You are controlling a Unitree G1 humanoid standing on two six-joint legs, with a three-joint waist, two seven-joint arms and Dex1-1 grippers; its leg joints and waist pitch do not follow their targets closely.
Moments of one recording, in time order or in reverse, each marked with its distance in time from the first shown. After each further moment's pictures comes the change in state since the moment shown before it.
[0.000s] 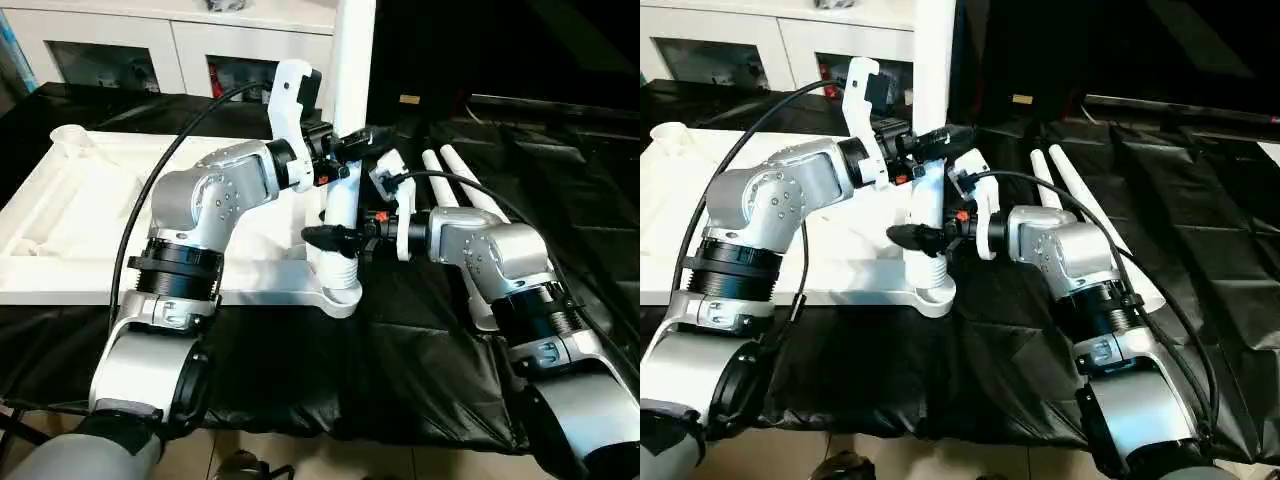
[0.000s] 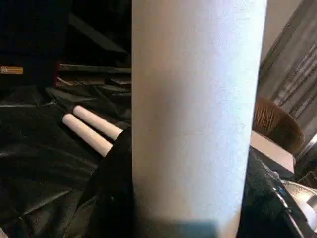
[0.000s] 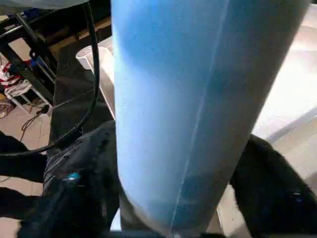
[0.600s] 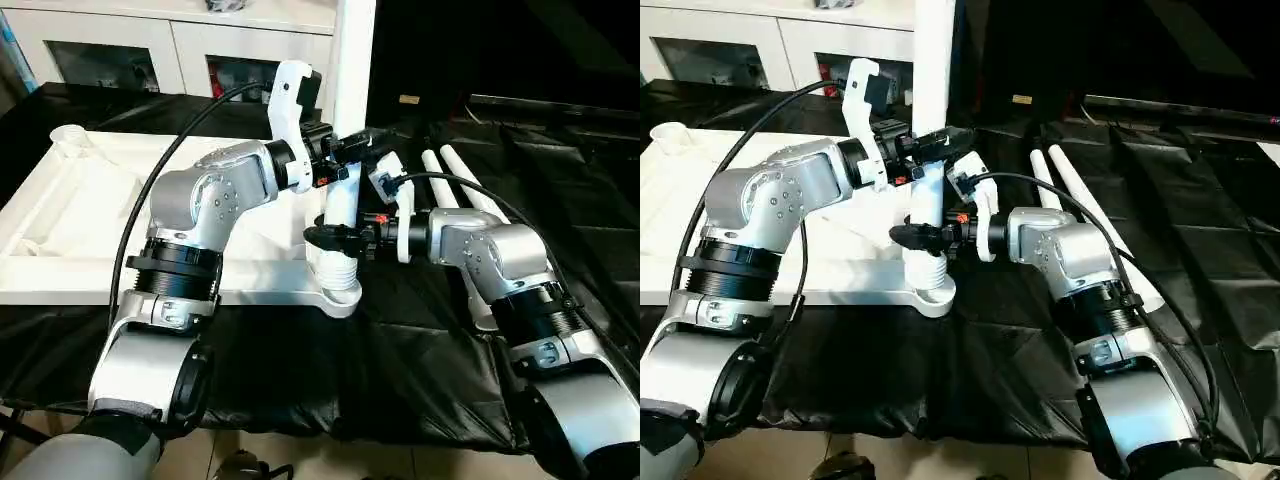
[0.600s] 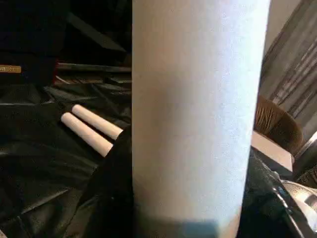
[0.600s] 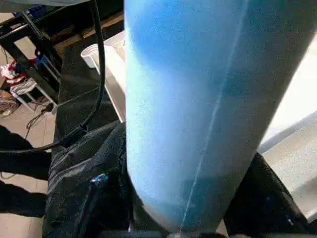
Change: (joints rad) left arm 0.000 0.002 -0.002 0.000 0.001 0.003 -0.005; right arm 0.002 -0.001 0.005 0.002 0.000 -0.001 0.019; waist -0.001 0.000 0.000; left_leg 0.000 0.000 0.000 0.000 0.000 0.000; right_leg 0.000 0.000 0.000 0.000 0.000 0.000
